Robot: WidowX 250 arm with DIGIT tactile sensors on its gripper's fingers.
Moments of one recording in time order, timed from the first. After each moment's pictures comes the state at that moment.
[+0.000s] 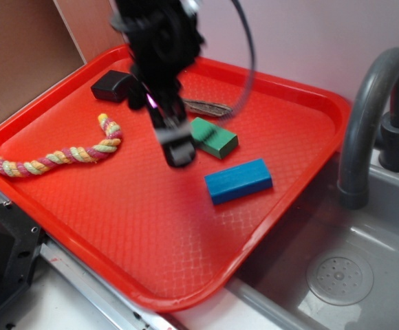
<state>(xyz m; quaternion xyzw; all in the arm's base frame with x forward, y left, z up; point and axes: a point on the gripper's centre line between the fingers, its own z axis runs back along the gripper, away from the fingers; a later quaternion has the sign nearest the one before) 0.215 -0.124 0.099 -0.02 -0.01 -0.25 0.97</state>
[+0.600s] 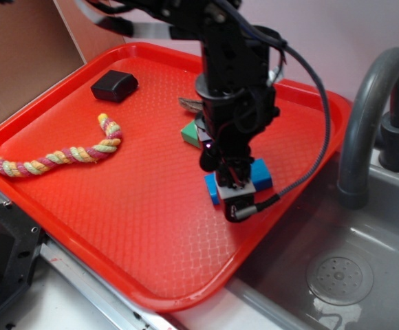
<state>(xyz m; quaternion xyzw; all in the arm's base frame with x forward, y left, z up) 0.237 -0.158 0.052 0.02 0.02 -0.26 0.96</state>
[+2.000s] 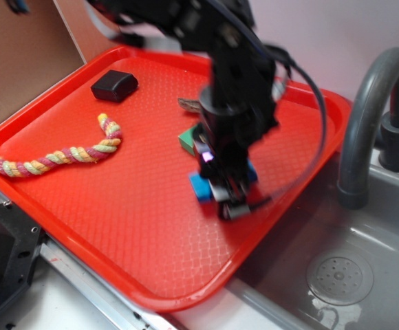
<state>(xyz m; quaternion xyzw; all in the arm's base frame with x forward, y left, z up) 0.239 -0.135 0.072 0.06 0.02 -0.21 0.97</state>
